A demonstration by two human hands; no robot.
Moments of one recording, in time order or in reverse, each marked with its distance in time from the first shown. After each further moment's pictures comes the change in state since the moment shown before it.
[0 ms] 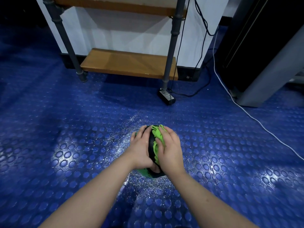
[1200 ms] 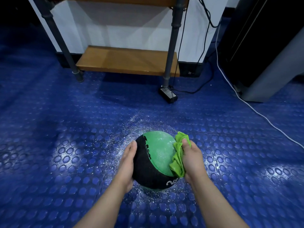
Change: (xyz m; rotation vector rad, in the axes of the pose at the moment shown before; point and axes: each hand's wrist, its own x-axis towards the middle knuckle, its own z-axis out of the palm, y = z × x) left_hand -0.017 -0.041 0.039 -1.324 0.181 -0.339; right_hand 0.003 0.025 -0.022 0.766 0.065 0.799
